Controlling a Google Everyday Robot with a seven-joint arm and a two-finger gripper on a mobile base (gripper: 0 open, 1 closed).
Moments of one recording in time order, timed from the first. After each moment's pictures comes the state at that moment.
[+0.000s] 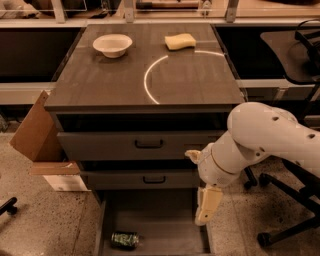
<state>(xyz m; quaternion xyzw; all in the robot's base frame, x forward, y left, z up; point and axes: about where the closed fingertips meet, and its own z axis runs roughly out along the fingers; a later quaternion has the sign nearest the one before) 0.423 -0.092 0.699 -0.70 0.68 0.13 0.17</state>
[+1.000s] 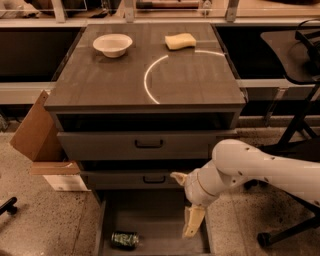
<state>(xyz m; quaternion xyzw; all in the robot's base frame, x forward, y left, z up) 0.422 -0.061 0.586 -0.72 0.64 0.20 0.19</state>
